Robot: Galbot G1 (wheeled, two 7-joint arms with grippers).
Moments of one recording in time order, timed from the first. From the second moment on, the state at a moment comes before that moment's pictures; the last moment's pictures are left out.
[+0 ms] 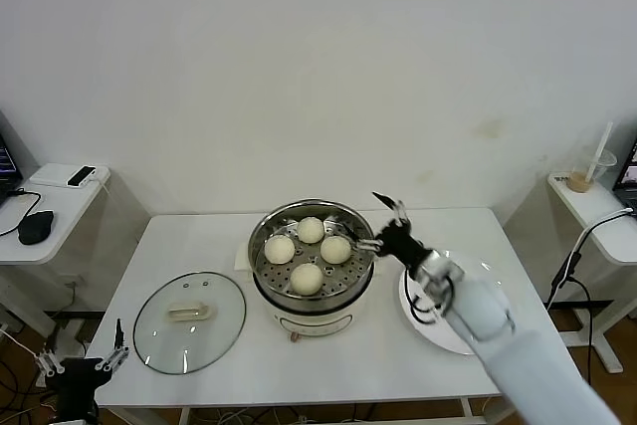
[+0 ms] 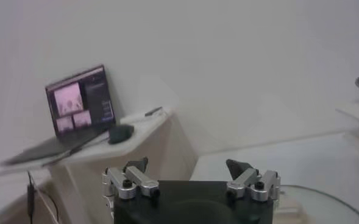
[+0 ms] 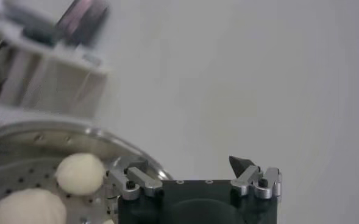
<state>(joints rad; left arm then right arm) 1.80 -1.35 -0.86 -2.11 0.14 -0.02 -0.20 -1.01 1.00 0.21 1.84 0.19 0.02 -0.16</state>
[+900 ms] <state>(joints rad) 1.66 -1.23 -0.72 -1.87 1.19 -0.09 -0.17 -1.64 1.33 0.80 2.01 0.22 0.16 -0.17</state>
